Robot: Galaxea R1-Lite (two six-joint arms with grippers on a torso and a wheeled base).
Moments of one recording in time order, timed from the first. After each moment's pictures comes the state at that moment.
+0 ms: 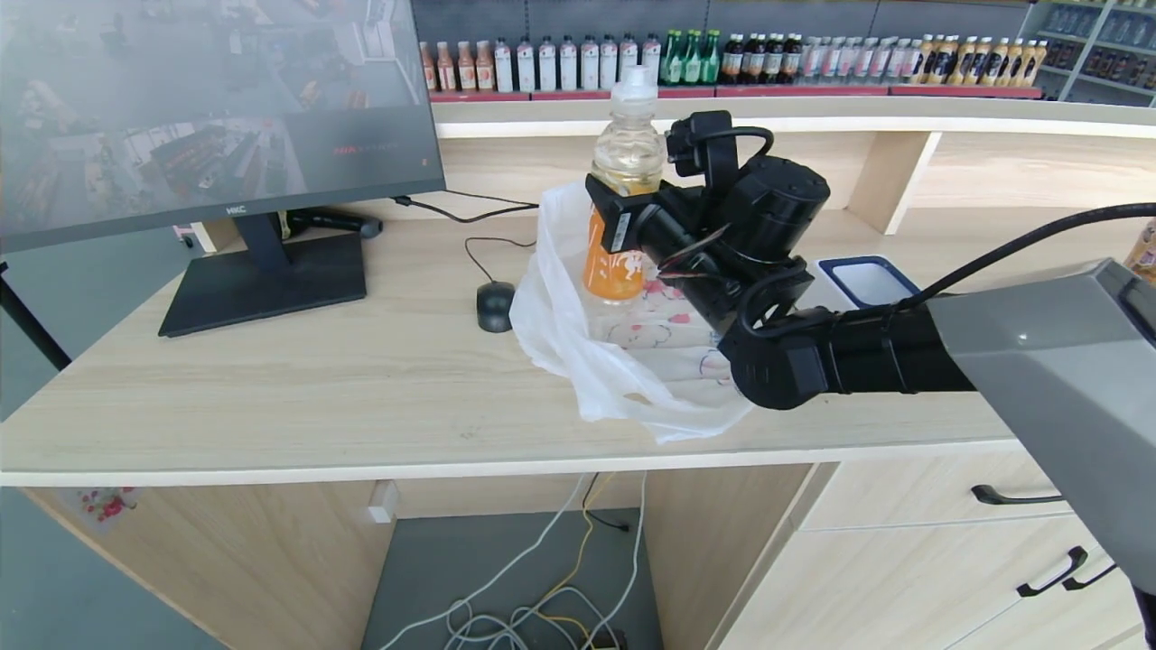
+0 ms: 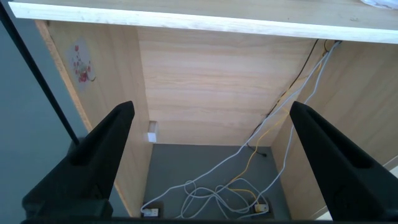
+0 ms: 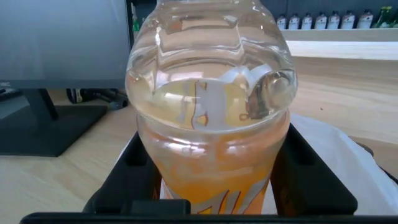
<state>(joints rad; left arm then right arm) 0.00 0.00 0.00 0.00 0.00 0.00 0.58 2.25 -1.68 -0.97 -0.06 -0.05</state>
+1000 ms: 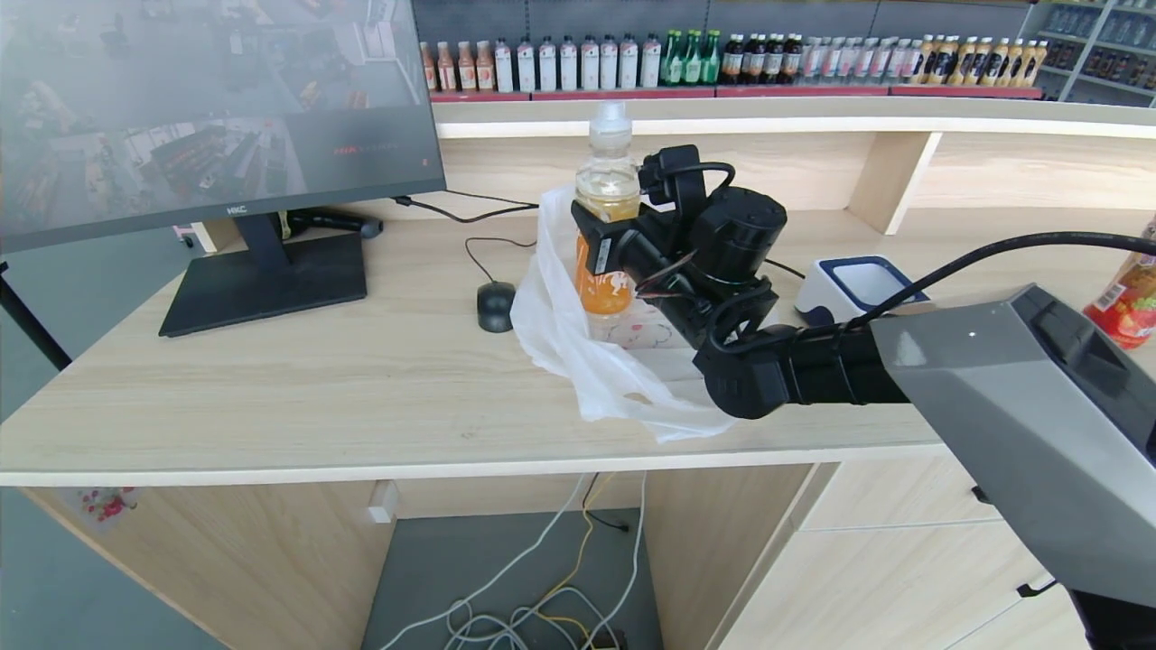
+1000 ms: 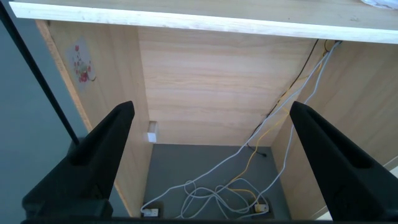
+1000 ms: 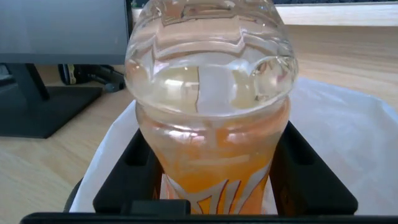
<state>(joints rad) 0.00 0.00 0.00 0.00 0.00 0.00 0.58 2.34 -1.75 -0.95 -0.06 -0.07</state>
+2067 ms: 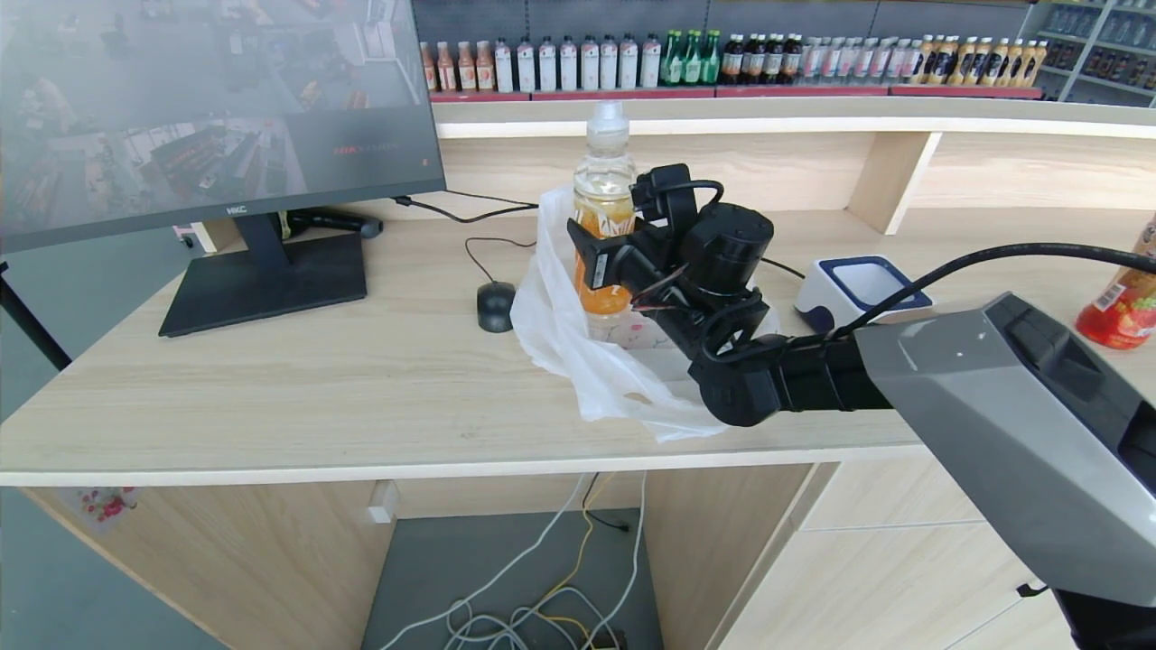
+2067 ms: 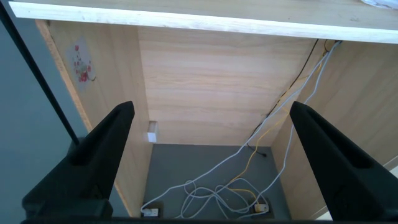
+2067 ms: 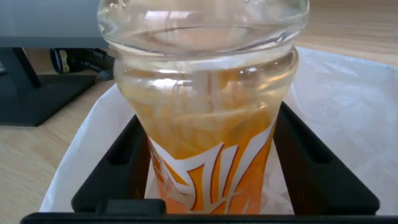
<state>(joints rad) 0.00 0.00 0.00 0.00 0.00 0.00 0.58 2.36 -1.75 -0.94 -0.06 -0.07</state>
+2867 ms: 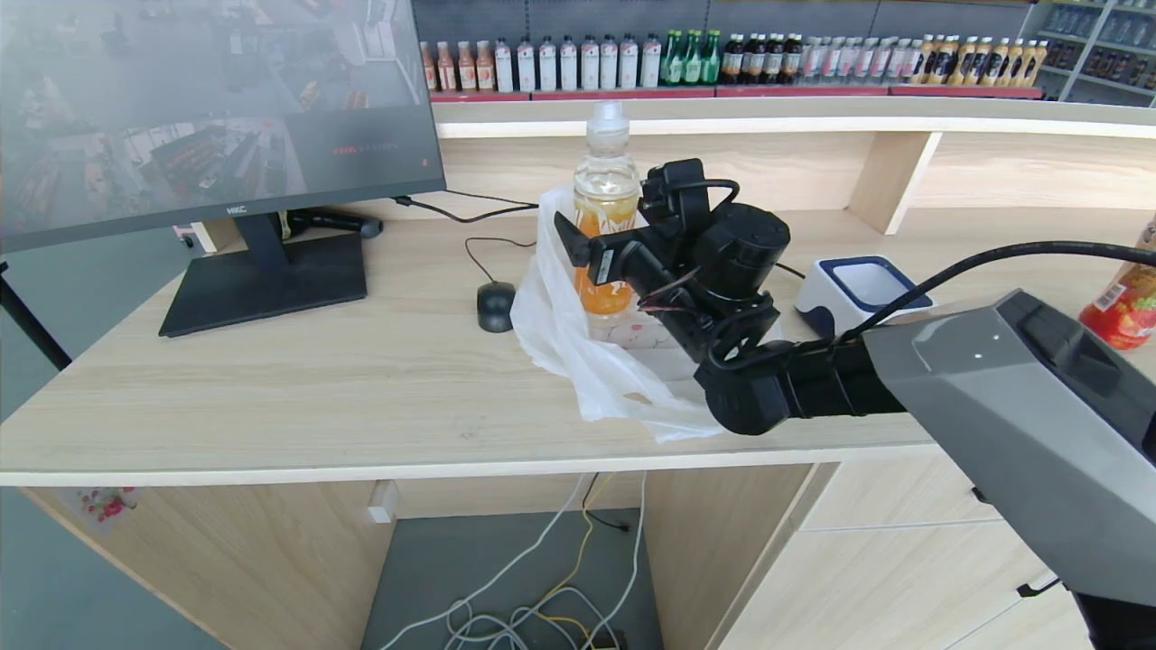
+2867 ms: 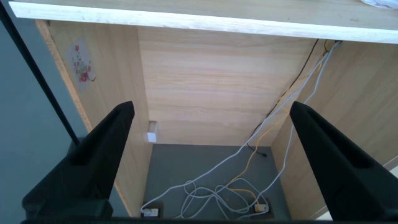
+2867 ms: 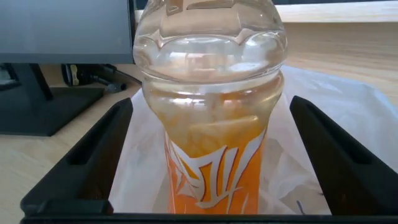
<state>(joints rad) 0.00 0.00 0.00 0.00 0.00 0.00 0.58 2.32 -1.66 -1.05 -0.06 -0.07</state>
